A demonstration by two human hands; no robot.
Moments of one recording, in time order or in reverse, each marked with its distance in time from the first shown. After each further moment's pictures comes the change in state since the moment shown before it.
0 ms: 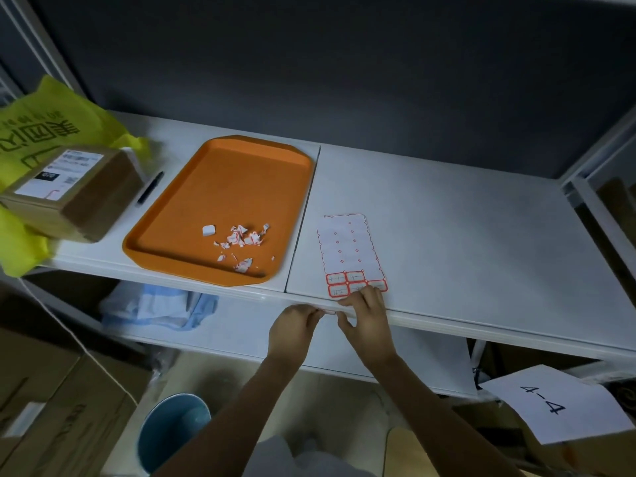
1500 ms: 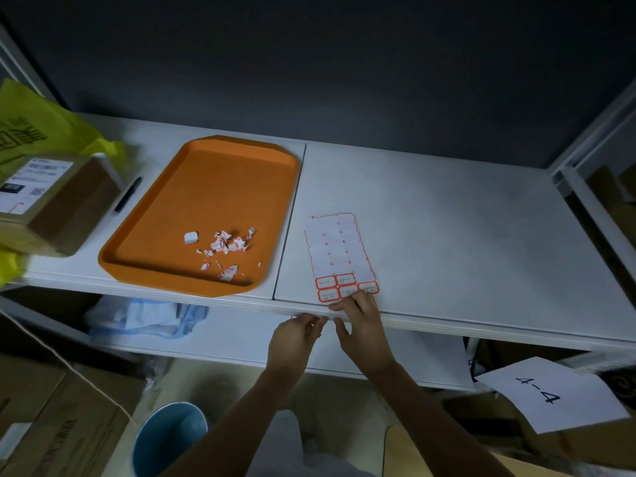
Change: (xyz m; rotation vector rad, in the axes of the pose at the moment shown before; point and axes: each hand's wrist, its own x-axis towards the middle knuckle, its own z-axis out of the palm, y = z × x) left_hand -0.001 0.002 0.019 -0.150 -0.084 -0.090; right_hand -0.004 -0.001 -0.004 0.010 -0.054 0.037
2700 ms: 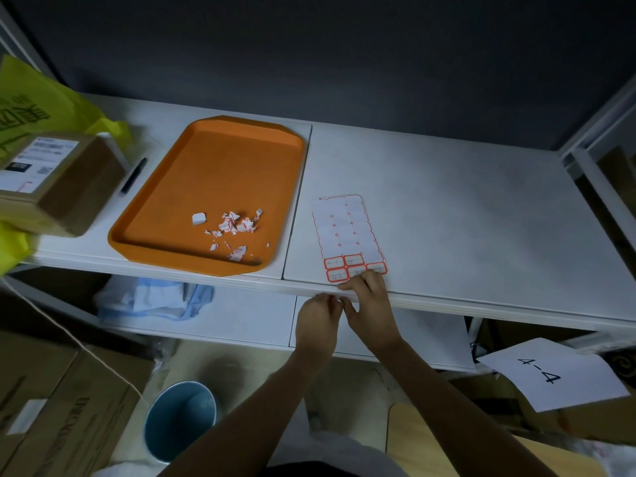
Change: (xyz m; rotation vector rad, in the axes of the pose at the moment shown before) left_hand -0.008 0.020 0.022 -0.211 0.097 -0.043; right_hand 0.004 -0.006 -0.004 0.022 -0.070 0.082
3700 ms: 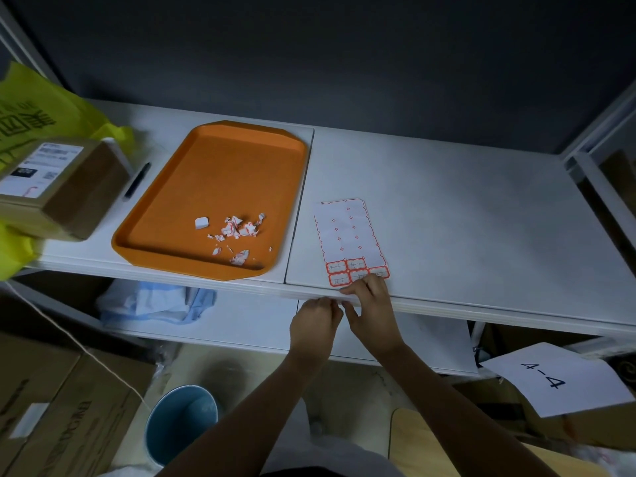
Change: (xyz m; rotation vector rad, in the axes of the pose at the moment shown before) left_hand 0.008 -0.004 -0.012 0.545 -0.048 0.110; right_hand 0.000 0.000 0.002 -0.020 0.017 -0.007
